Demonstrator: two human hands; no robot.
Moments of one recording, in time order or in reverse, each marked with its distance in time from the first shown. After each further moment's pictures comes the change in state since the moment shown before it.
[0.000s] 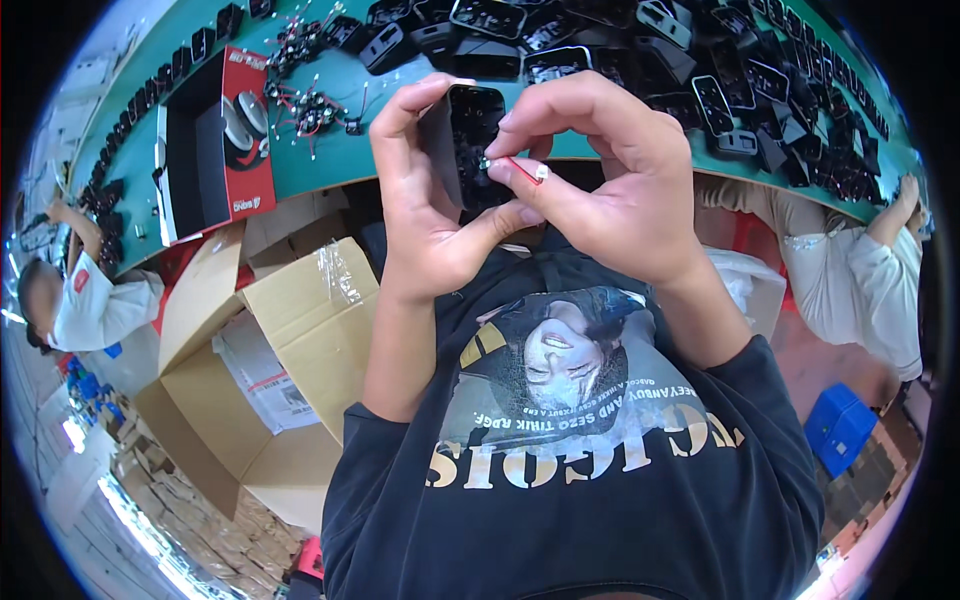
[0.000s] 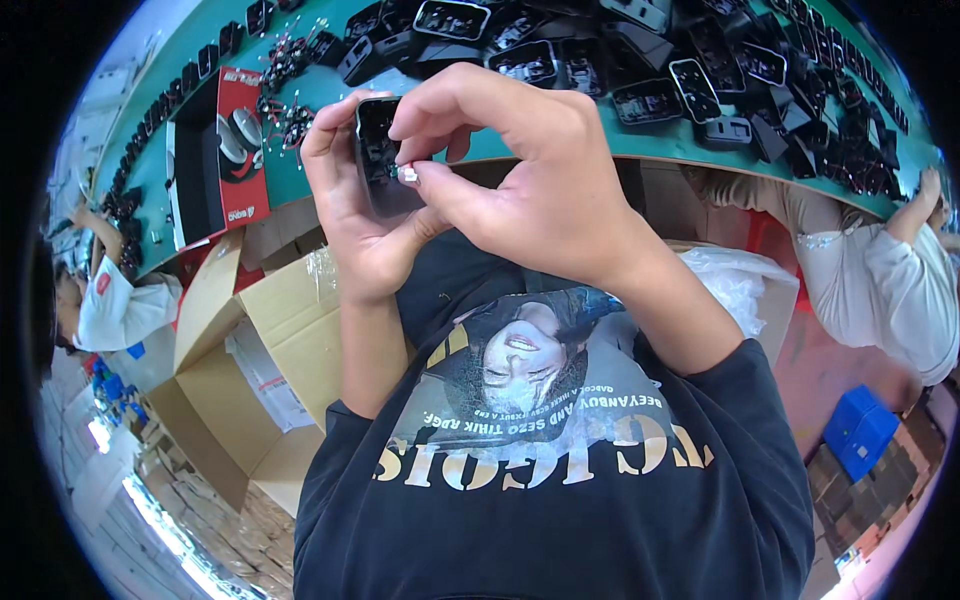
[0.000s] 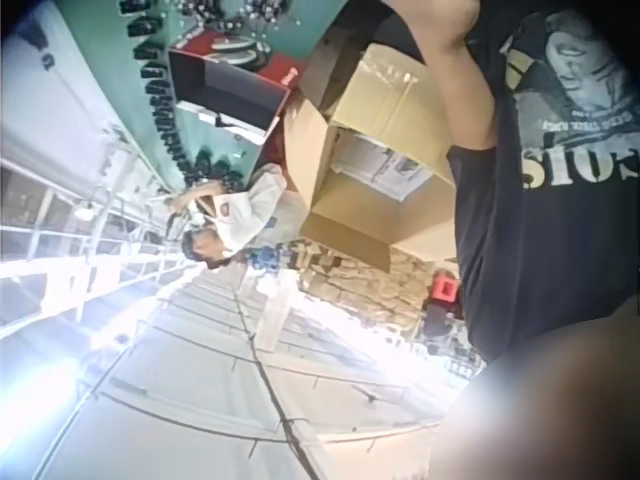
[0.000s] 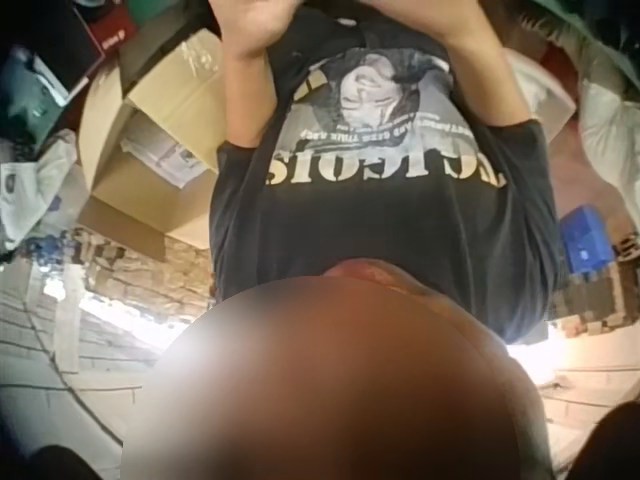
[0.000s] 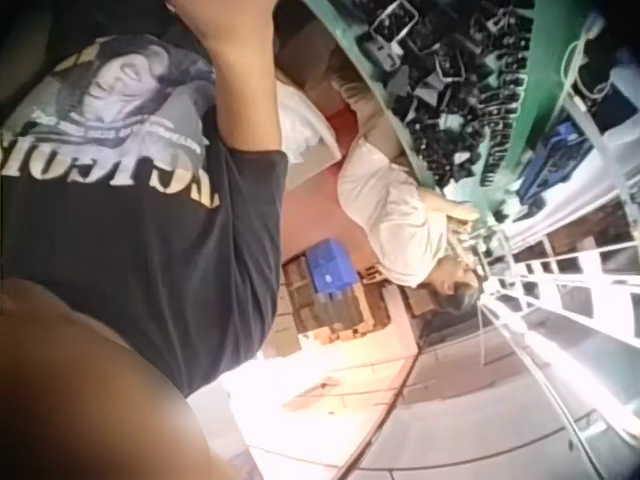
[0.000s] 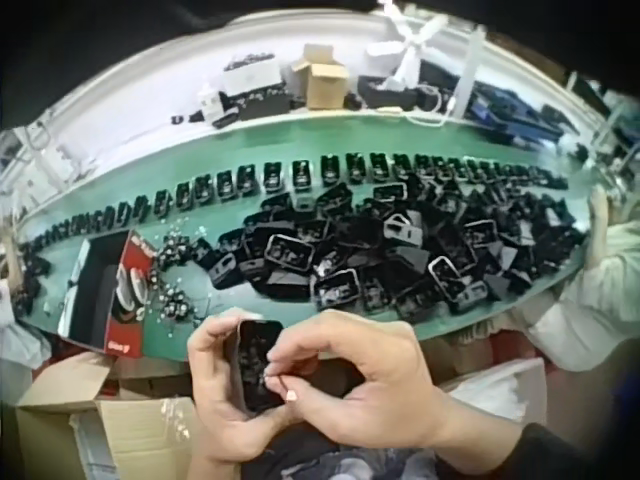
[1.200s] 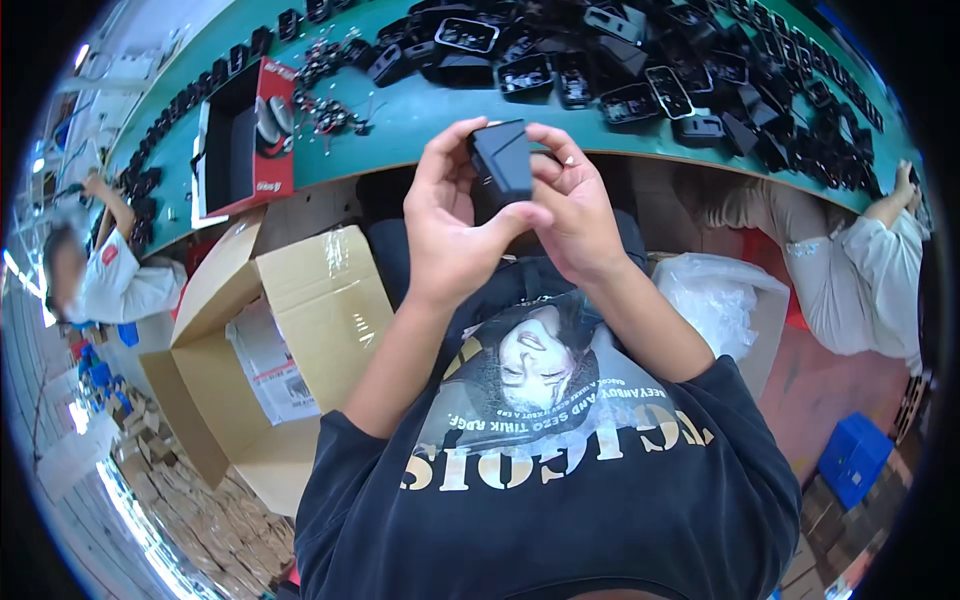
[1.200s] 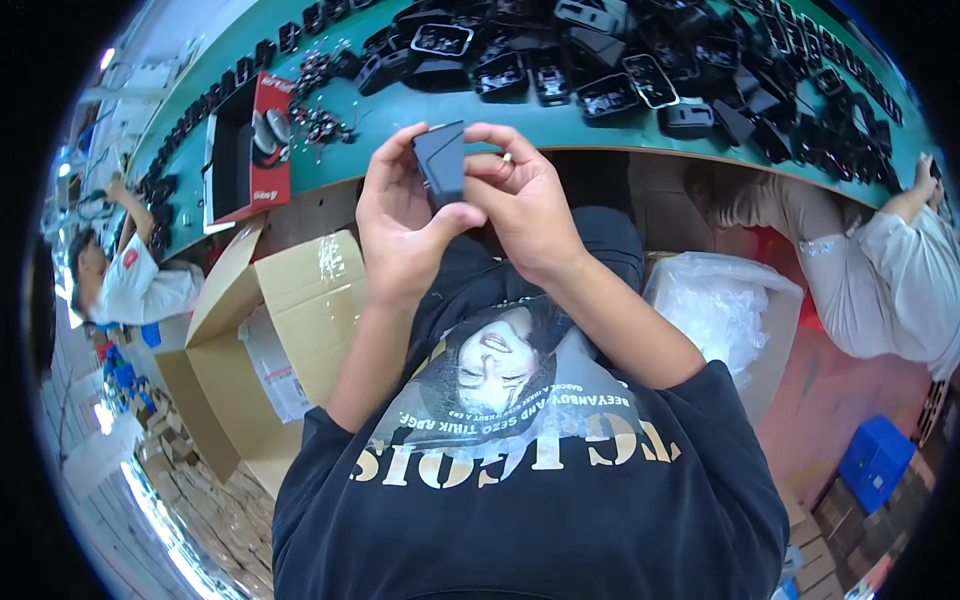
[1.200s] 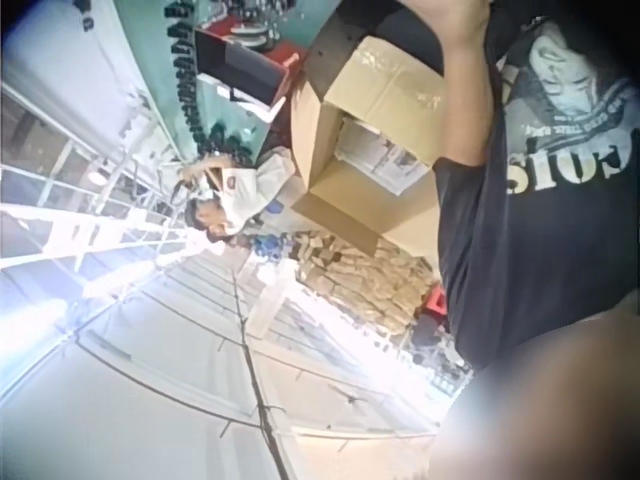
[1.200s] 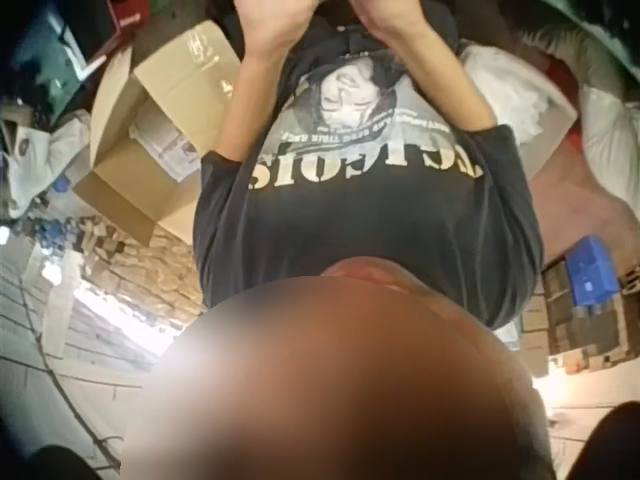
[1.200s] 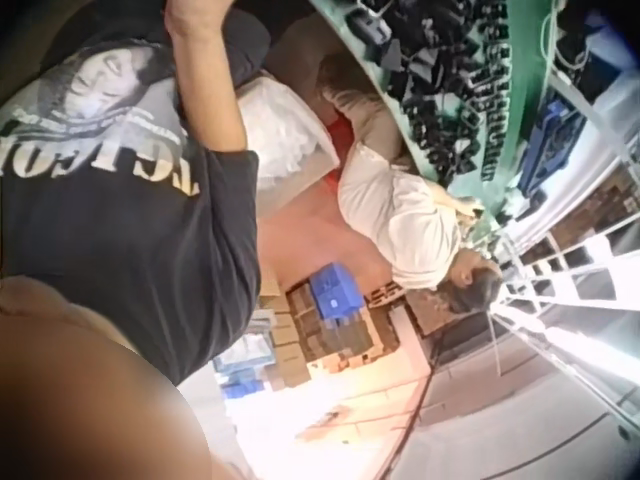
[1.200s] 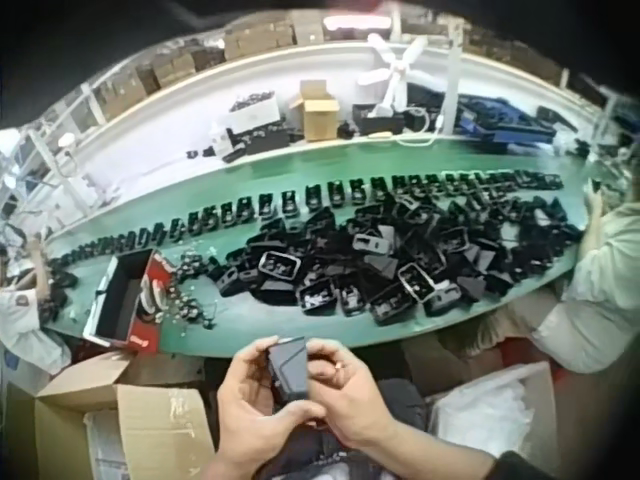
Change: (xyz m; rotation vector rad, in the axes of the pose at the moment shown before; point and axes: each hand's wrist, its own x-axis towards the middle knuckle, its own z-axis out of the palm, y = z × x) left_hand -0.045 0.031 0.052 0.140 0.067 -0.248; right_hand -0.080 0.020 0.016 1.077 0.324 0.461
